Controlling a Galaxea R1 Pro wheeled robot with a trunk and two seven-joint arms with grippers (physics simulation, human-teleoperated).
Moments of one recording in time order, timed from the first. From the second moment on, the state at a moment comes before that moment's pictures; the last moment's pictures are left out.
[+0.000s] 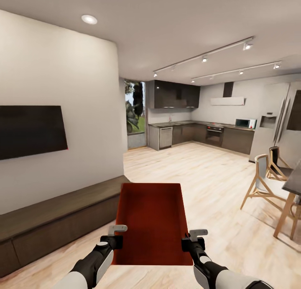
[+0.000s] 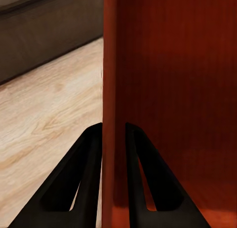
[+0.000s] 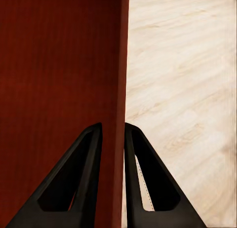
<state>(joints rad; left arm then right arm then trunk) -0.56 -0.10 -0.12 -0.39 0.10 0.13 0.16 -0.66 0.09 0.45 0.00 -0.36 -0.41 -0.12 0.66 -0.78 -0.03</state>
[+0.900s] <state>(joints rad) -0.56 -0.10 -0.12 -0.39 0.10 0.13 0.16 -0.66 0.09 0.45 0.00 -0.36 -0.41 -0.12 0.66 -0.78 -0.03</state>
